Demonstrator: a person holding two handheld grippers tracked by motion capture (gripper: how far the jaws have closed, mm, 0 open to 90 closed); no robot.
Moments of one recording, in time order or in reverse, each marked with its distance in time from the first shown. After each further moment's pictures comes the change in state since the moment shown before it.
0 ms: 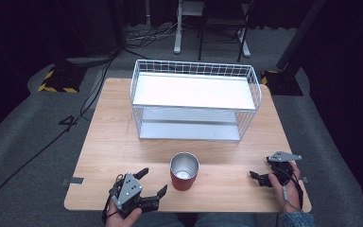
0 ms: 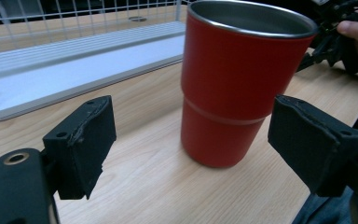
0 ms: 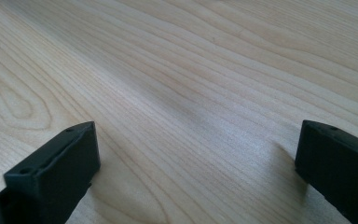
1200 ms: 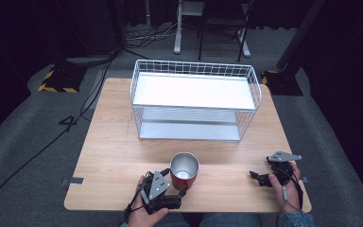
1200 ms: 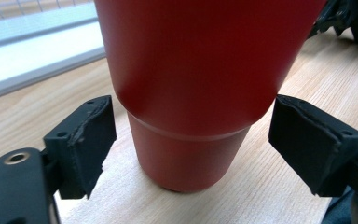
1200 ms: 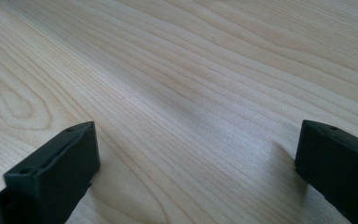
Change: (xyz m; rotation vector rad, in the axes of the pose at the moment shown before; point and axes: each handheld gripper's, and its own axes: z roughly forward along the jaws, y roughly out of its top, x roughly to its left) left arm -0.025 -0.007 0.063 0.112 -0.019 0.043; right arm 0.000 0.000 0.000 0.000 0.000 0.000
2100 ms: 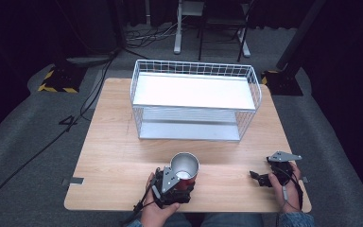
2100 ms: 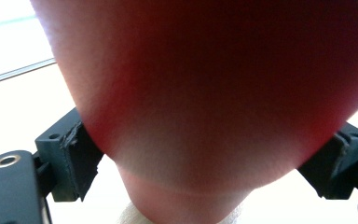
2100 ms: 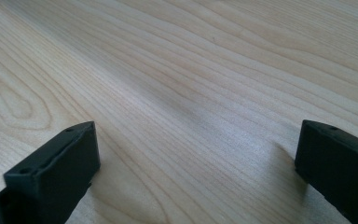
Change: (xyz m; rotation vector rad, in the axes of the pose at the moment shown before) left arm -0.006 0.005 0.032 0.030 0.048 -0.045; right arm 0.000 0.000 0.000 0.000 -0.001 0.000
